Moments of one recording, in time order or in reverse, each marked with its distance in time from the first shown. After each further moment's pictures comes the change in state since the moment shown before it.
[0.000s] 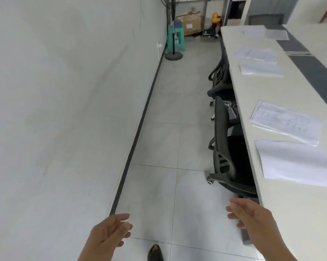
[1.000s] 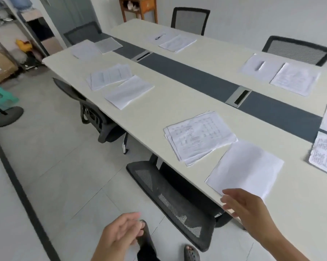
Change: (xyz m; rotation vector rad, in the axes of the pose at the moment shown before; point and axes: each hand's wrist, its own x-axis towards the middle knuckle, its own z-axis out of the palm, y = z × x) left_hand 0.446 0.350 0.241 0.454 -0.887 0.227; right_hand 0.293 -0.114 -0.059 0.303 0.767 0.259
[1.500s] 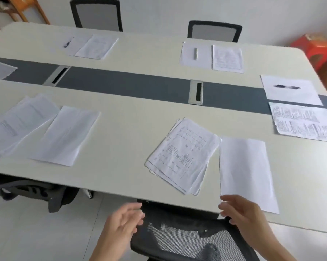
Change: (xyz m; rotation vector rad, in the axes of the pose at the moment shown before) left_hand 0.295 0.121 -0.068 0.349 -0.499 0.123; right_hand 0.089 -0.065 0.123 0.099 0.469 0.264
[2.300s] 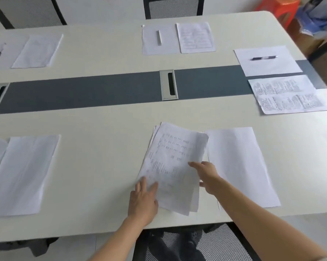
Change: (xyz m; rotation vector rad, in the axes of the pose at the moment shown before) left_hand 0.204 0.000 0.097 1.334 -0.227 0.311; right_hand 0.212 0.007 0.050 0.441 0.084 0.544
